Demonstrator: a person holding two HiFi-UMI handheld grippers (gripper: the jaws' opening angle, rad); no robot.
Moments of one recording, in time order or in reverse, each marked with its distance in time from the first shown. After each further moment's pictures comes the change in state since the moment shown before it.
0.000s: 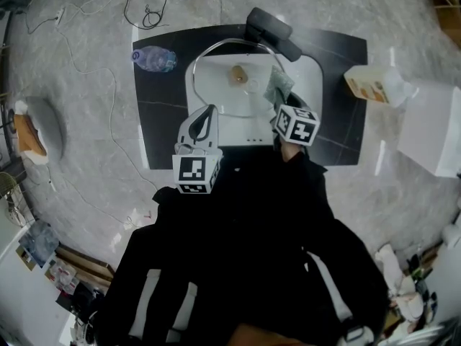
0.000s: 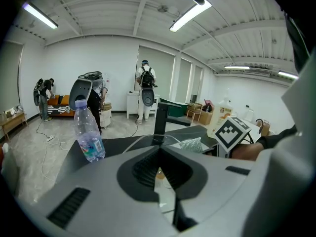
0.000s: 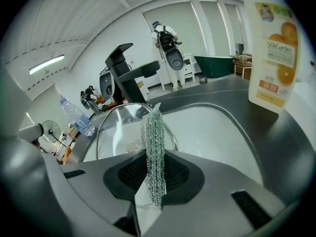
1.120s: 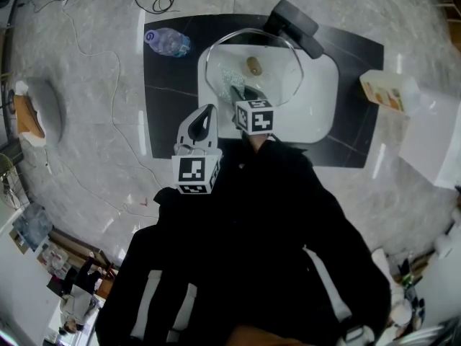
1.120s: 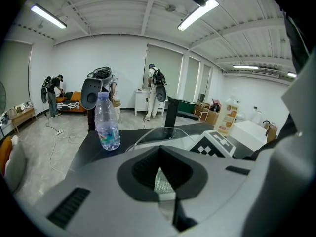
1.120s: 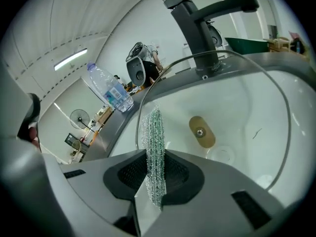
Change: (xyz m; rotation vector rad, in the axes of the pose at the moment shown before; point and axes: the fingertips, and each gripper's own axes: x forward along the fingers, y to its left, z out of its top) left arm -0.028 0.028 -0.031 -0.056 0.023 0.079; right arm 0.065 0.168 -0.069 -0.131 0.140 0.311
